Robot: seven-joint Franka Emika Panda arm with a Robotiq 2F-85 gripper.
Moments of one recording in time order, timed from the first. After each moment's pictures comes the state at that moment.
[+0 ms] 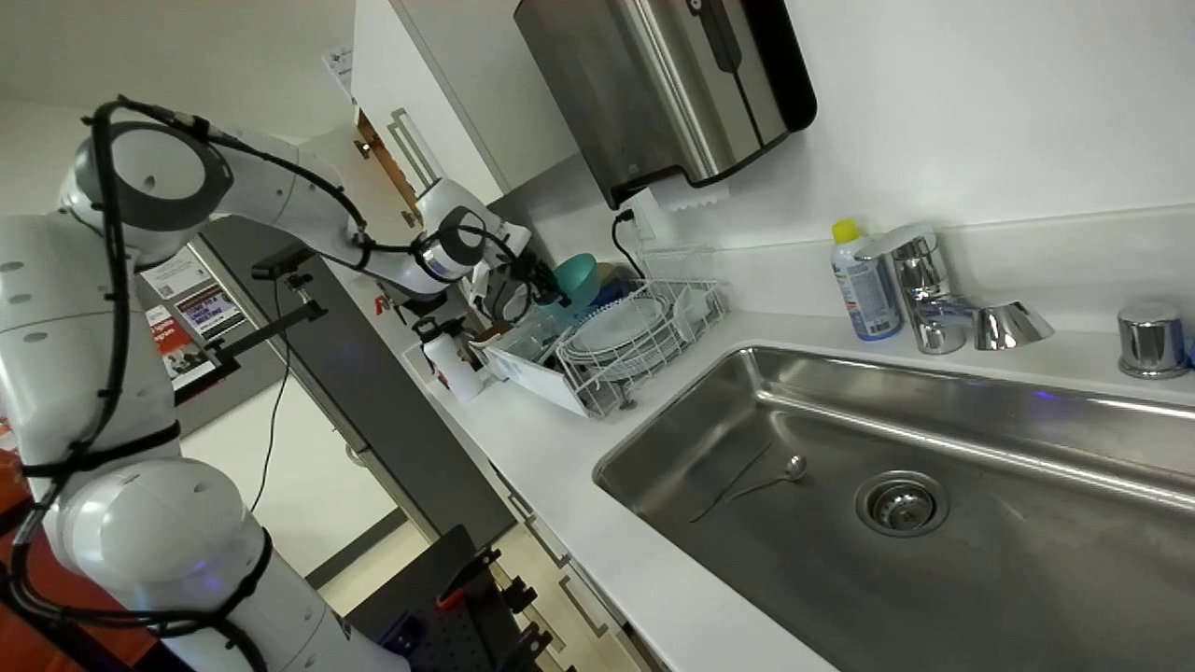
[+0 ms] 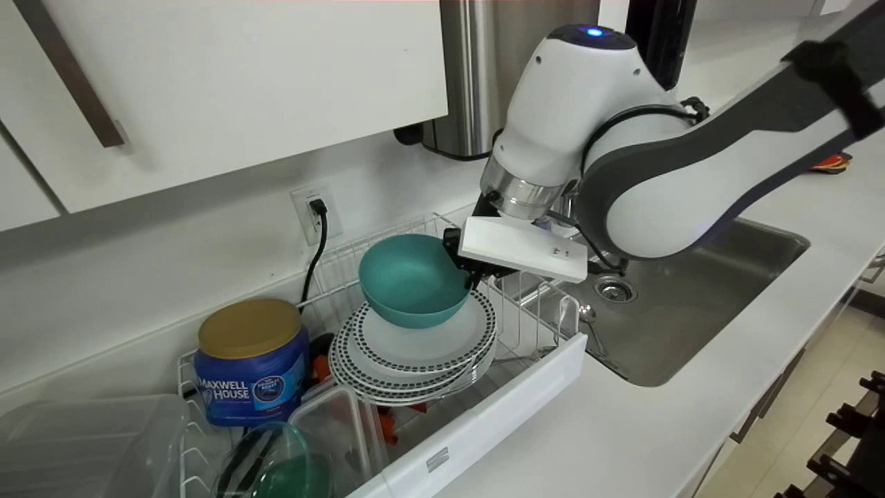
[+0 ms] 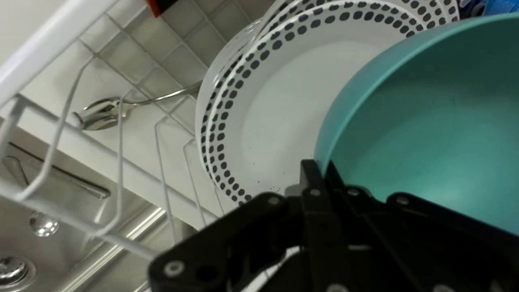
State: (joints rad) arm 0.53 0.32 -0.03 -2.01 -0.18 2.77 1.32
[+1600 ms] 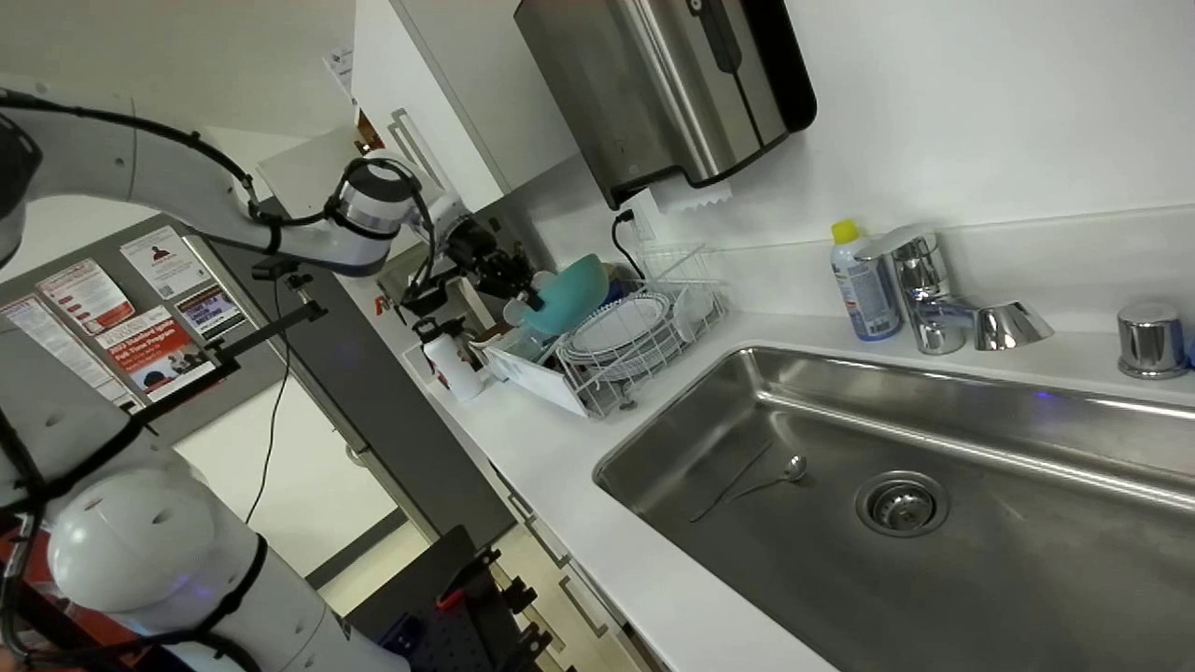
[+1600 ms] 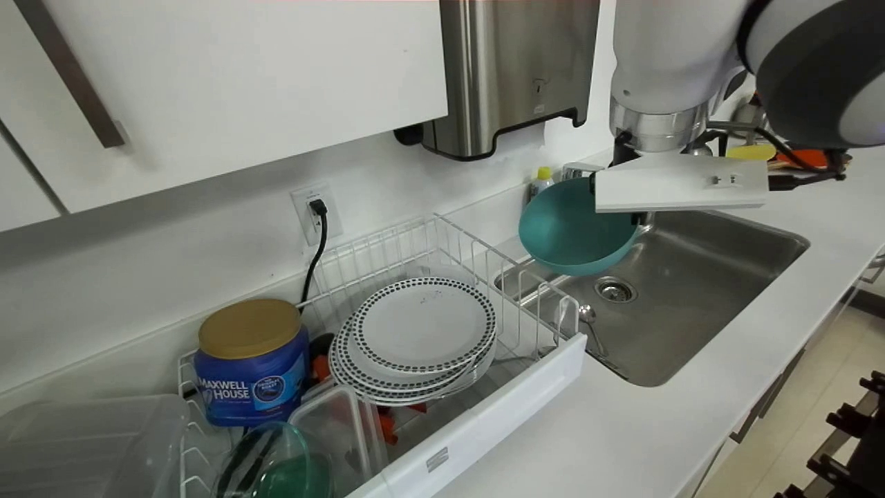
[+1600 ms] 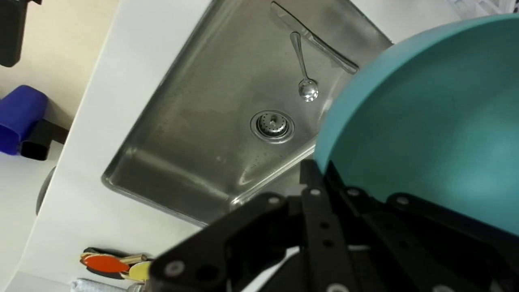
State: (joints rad) arm 0.27 -0.09 0.18 -2.23 -0.56 2.07 1.64
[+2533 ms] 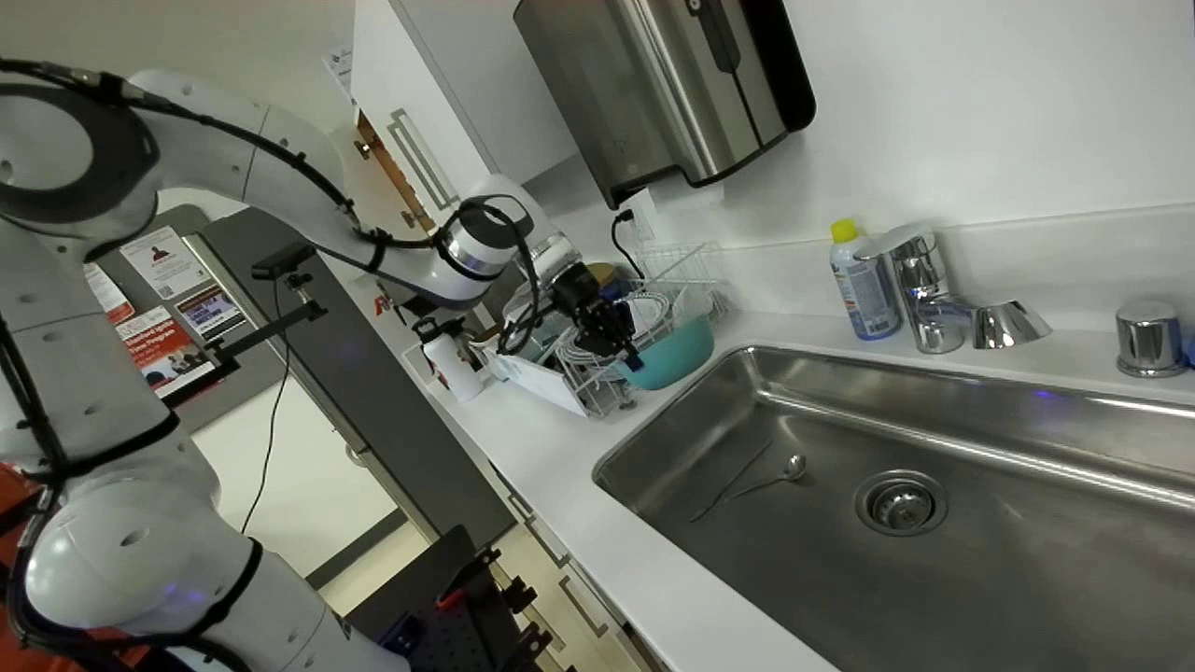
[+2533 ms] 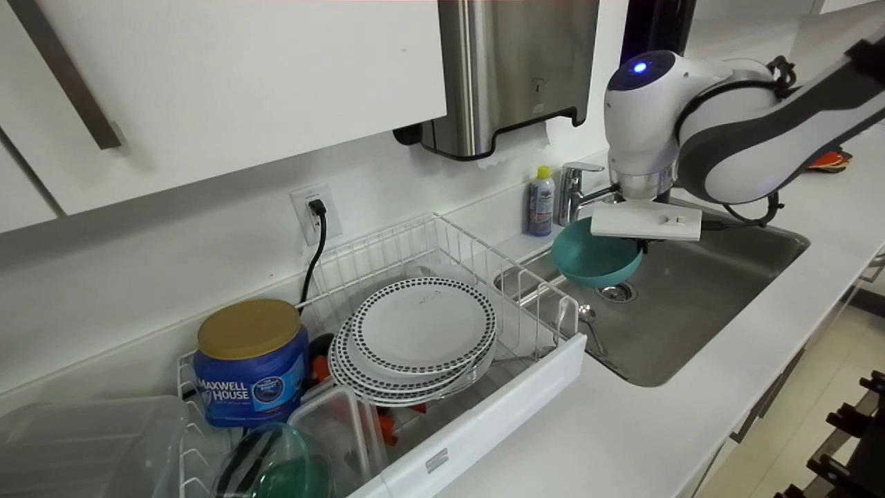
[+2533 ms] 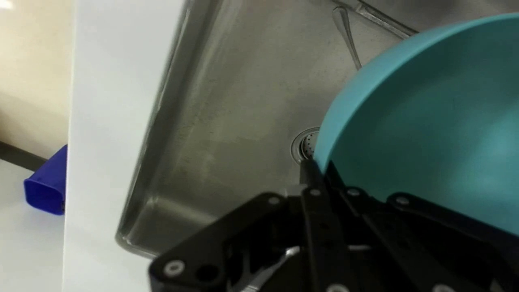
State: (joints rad) arm 0.10 0.19 0.03 -2.22 -0.59 2.33 1.64
